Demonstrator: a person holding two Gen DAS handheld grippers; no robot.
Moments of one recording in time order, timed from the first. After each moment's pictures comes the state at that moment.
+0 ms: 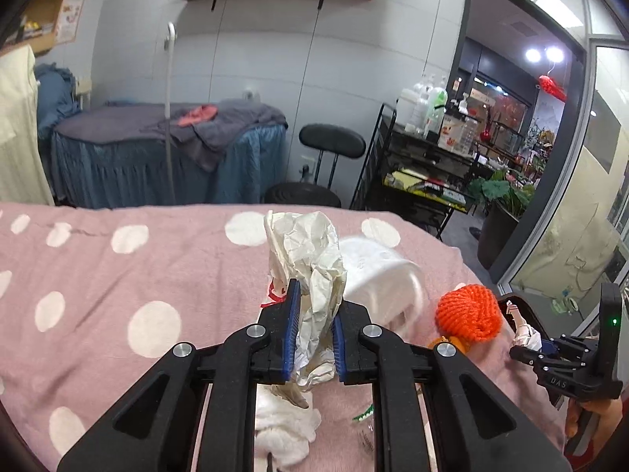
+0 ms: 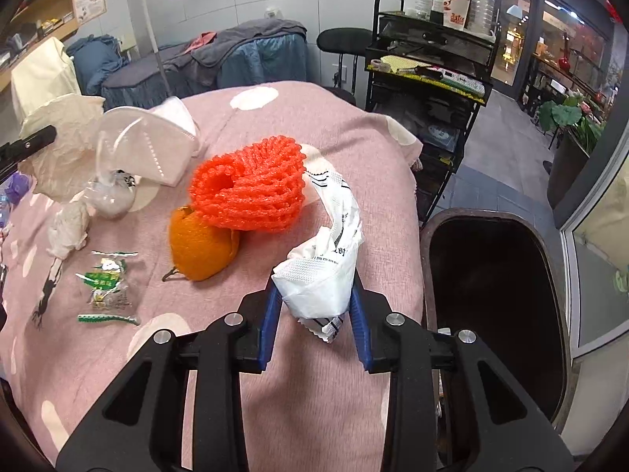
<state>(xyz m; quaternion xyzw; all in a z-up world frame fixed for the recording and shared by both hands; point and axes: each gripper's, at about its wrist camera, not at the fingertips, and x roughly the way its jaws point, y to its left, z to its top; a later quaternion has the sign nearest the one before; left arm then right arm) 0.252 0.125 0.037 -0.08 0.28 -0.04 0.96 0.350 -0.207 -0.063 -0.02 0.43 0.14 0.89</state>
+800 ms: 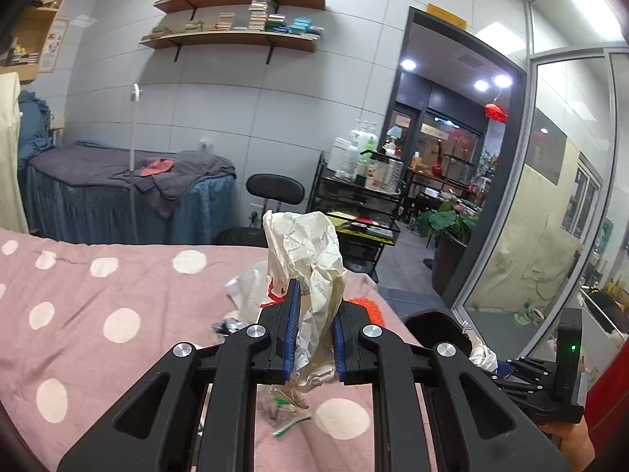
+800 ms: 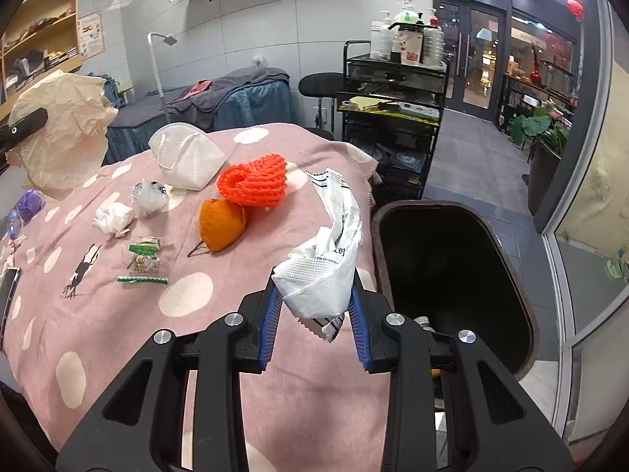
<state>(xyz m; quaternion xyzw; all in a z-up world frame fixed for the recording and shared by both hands) 0.164 0.051 0.085 -0.09 0.19 -0.12 0.97 0.241 -0.255 -0.034 0.01 0.35 0.11 0.93</state>
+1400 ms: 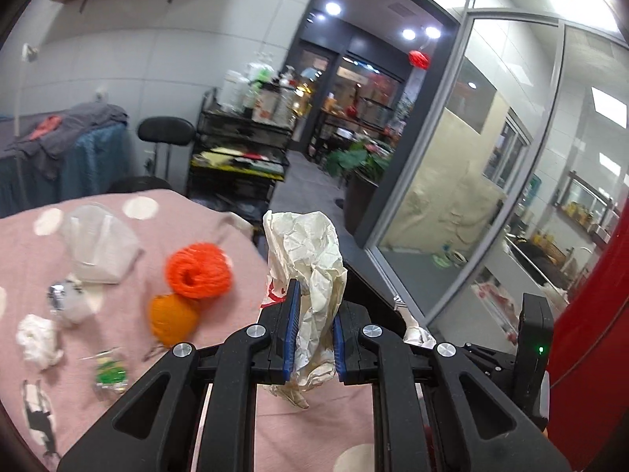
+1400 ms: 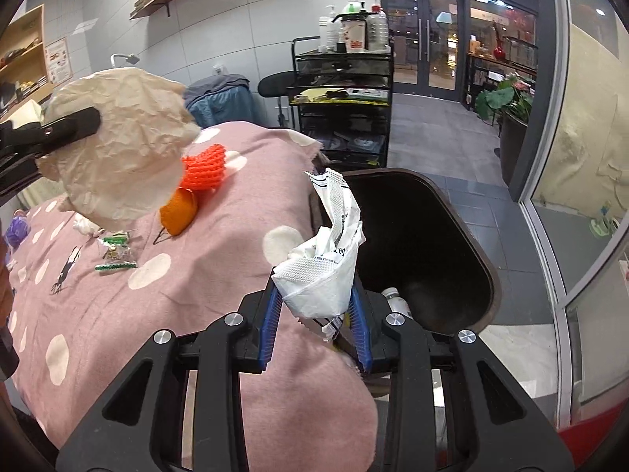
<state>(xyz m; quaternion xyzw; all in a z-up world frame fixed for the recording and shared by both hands) 0.203 -0.076 0.055 -0.08 0.29 -0.30 0.91 0.205 -0.316 -0.051 0.05 0.36 0.05 0.93</state>
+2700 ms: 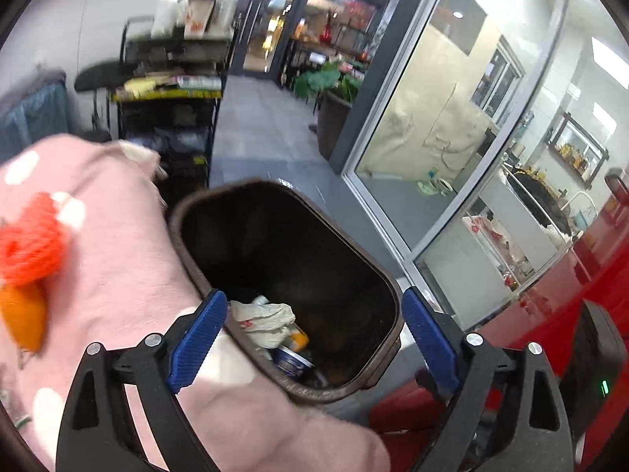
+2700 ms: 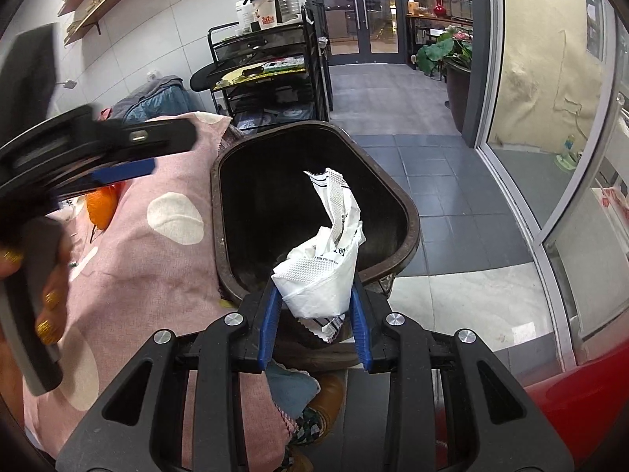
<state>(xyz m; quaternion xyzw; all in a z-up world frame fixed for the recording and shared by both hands) 0.227 -0.214 -0.009 -0.01 0.38 -0.34 0.86 0.185 -0.399 -0.096 0.12 0.40 -0.03 0.91</state>
